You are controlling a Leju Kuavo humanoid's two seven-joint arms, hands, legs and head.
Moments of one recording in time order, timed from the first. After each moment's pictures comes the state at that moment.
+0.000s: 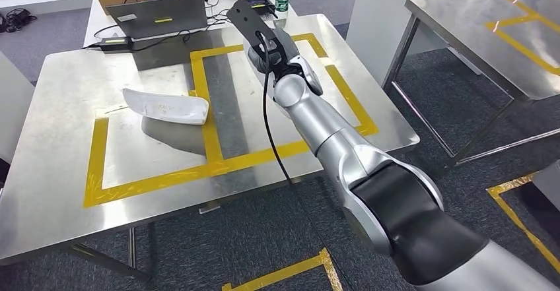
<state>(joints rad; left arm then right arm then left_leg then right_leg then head) -0.21 -0.09 0.76 -0.17 -1.32 0.00 0.16 -1.06 0.14 0.51 -0.30 0.83 -0.20 -0.05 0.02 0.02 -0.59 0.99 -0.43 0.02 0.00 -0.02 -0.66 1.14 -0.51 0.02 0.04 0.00</state>
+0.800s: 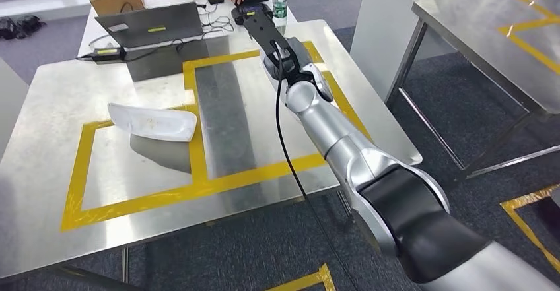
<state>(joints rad) -0.21 -0.10 0.75 -0.17 -1.35 0.00 0.17 -1.02 0.09 0.51 -0.30 0.83 -0.22 -0.04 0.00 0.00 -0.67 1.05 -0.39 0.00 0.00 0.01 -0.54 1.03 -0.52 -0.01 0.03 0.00</state>
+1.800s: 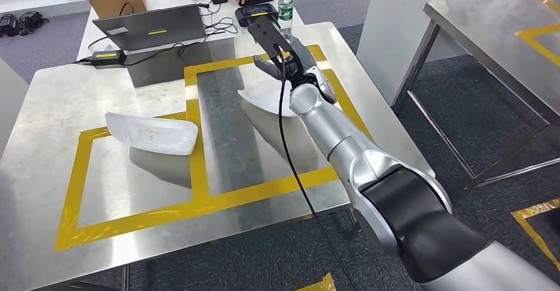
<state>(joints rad) -0.21 -0.11 0.74 -0.17 -1.36 0.00 0.18 -1.01 0.08 0.51 -0.30 0.85 -0.22 -0.02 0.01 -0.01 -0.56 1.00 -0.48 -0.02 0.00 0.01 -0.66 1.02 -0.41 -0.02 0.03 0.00</state>
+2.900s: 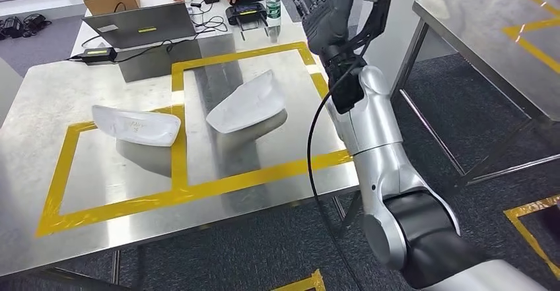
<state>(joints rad) -0.17 -0.12 0.77 -0.17 -1.28 0.06 0.16 -0.86 0.04 0.20 -0.80 -0.02 0.28 -0.47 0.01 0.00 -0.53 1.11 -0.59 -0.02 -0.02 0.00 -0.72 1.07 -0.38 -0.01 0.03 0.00</state>
